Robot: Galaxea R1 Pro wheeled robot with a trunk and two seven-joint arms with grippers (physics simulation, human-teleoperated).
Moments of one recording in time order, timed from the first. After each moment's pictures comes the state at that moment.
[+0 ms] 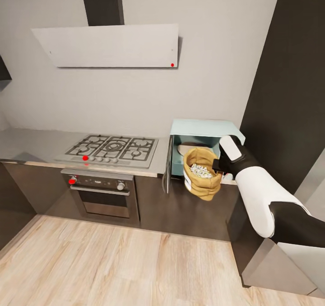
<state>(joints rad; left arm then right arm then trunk) -0.10 -0.05 0.10 -0.13 0.00 -0.05 -0.07 -1.30 0.02 -0.05 -0.53 -0.77 1.04 -0.98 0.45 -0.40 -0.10</state>
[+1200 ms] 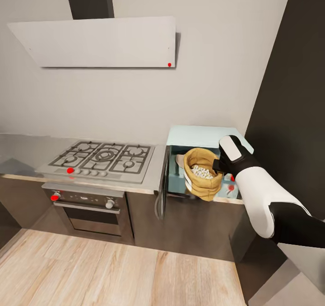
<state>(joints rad) -0.10 -0.05 0.10 -0.13 0.00 -0.05 -0.07 -1.30 0.02 -0.04 -0.53 -0.76 1.04 -0.99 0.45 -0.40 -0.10</state>
